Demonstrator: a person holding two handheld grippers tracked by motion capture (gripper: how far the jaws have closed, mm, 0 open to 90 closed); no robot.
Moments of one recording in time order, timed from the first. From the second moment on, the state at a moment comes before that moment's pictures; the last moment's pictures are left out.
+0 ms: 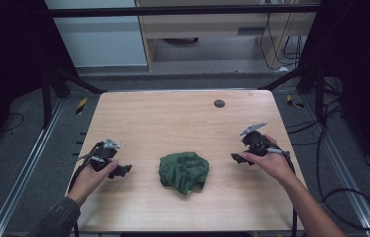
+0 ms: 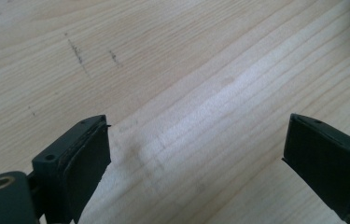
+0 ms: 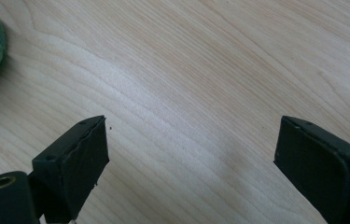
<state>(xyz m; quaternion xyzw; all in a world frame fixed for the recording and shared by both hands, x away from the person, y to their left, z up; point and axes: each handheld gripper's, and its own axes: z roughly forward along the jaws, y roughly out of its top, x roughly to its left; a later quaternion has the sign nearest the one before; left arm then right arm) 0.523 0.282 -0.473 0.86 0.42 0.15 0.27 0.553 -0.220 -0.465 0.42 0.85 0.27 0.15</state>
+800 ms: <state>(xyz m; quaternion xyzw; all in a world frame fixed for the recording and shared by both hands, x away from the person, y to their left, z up) 0.566 0.270 -0.483 0.83 0.44 0.18 0.29 0.596 -0.201 -0.490 0.49 0.80 0.31 0.15</state>
